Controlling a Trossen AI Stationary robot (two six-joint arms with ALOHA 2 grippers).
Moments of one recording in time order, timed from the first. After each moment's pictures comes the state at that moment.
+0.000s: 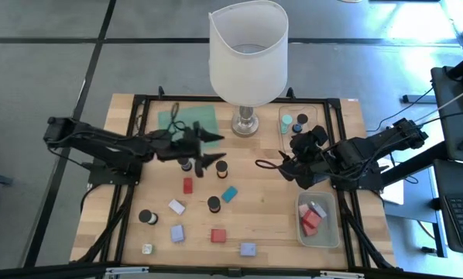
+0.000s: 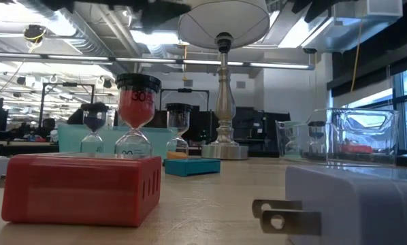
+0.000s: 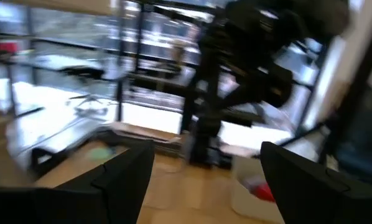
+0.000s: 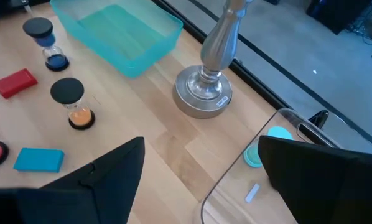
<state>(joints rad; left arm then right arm) -0.06 1.20 0.67 0.58 -0.20 -0.15 0.44 1.34 1.39 -1.27 0.84 0.93</state>
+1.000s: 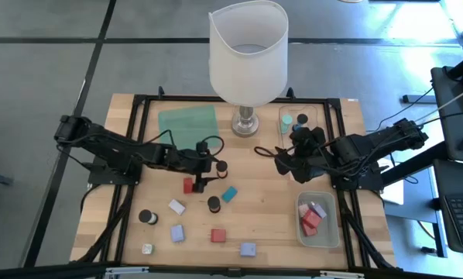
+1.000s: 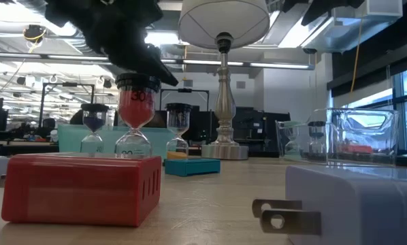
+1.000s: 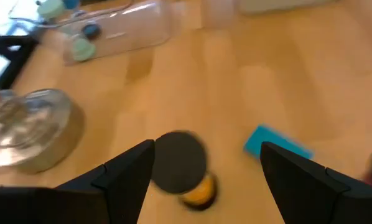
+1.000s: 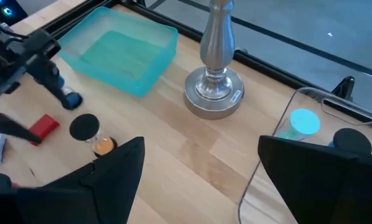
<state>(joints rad) -0.12 1.34 0.71 0.01 -0.22 0.08 0.38 1.34 1.39 -1.20 0.82 1.12</state>
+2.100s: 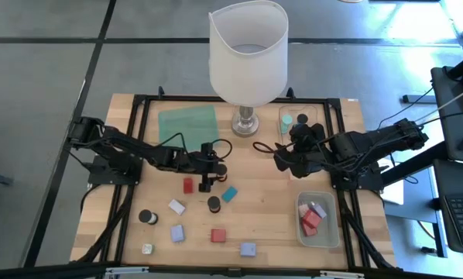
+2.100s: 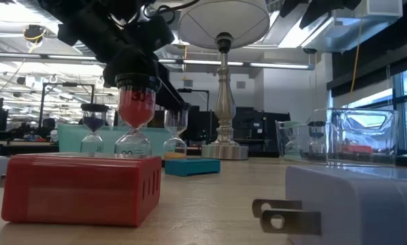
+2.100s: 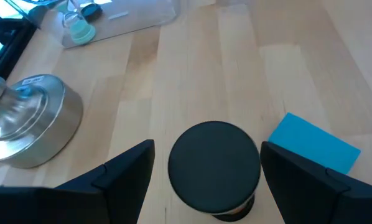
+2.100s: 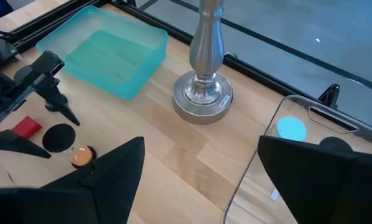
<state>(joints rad) -0.10 1.49 0.71 0.13 -0.24 0.09 0.34 1.34 1.39 -1.20 0.82 1.06</state>
